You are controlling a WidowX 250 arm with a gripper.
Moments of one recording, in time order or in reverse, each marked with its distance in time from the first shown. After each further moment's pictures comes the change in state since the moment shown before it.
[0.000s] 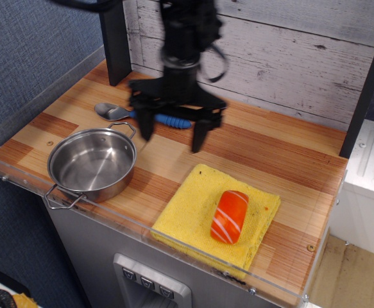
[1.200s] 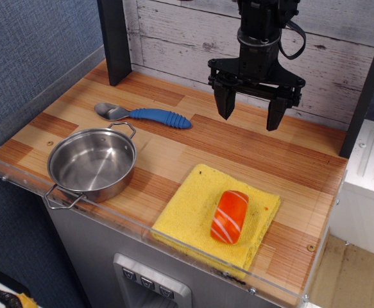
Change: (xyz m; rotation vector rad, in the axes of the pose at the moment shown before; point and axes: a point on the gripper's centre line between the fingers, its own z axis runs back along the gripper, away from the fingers) arm 0.058 -0.092 0.004 -0.136 -0.068 -0.219
